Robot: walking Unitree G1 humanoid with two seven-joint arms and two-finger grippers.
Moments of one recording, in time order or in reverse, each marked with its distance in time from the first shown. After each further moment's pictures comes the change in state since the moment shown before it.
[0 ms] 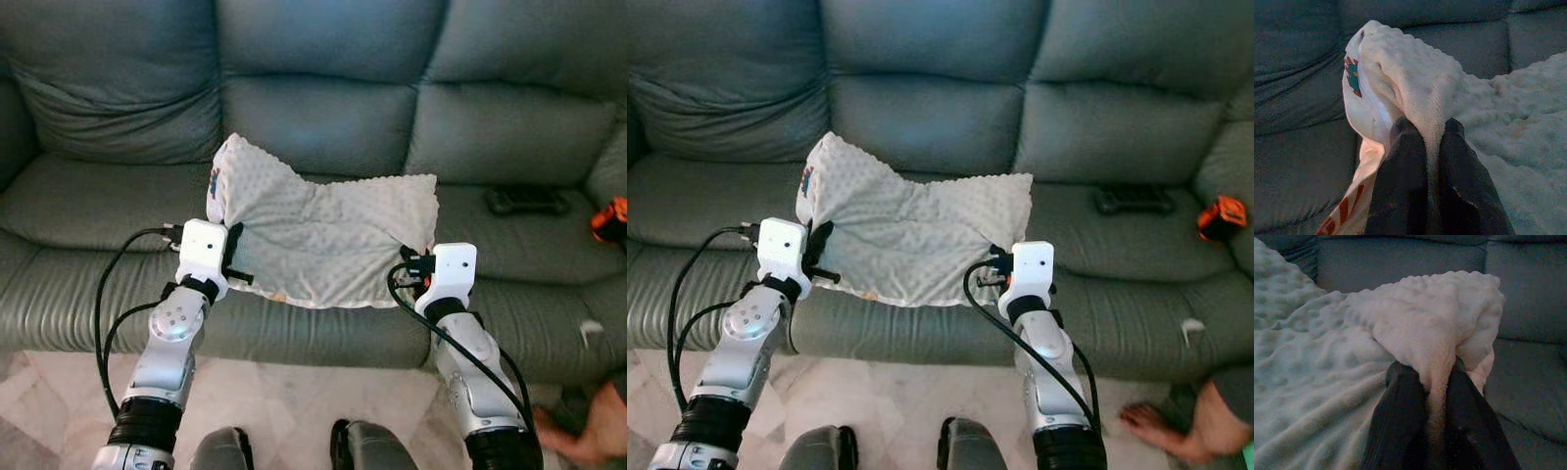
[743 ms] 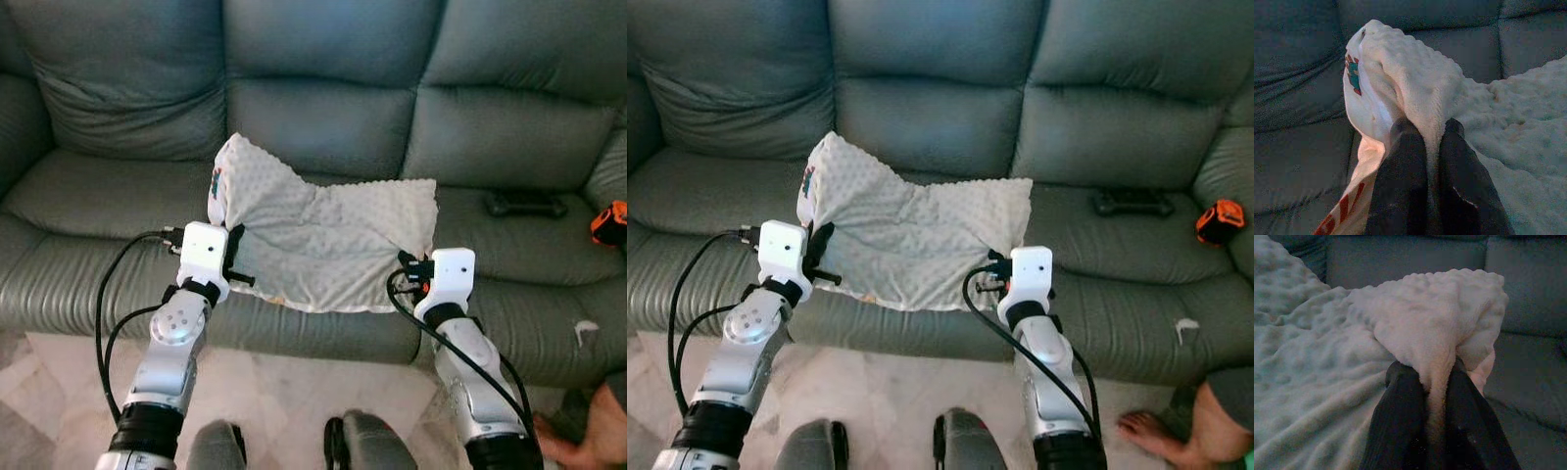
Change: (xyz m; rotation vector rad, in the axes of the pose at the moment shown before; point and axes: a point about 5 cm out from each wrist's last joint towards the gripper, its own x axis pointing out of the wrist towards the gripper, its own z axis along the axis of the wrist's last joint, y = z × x) left arm -0.003 -0.002 0.001 -0.004 -0.007 0.002; right arm -0.004 0.002 -0.005 0.006 0.014 0.008
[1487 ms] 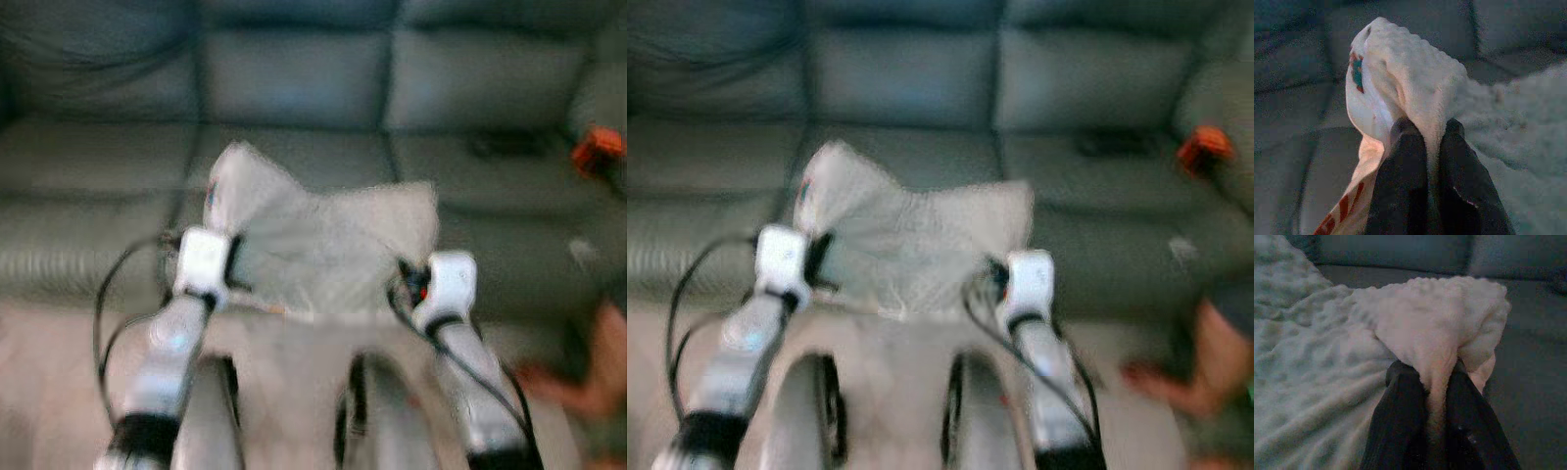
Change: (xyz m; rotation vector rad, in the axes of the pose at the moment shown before) left arm -0.001 -0.001 0.005 0.014 -0.011 -0.015; right arm -0.002 -0.001 0.002 -0.005 -0.006 -0.002
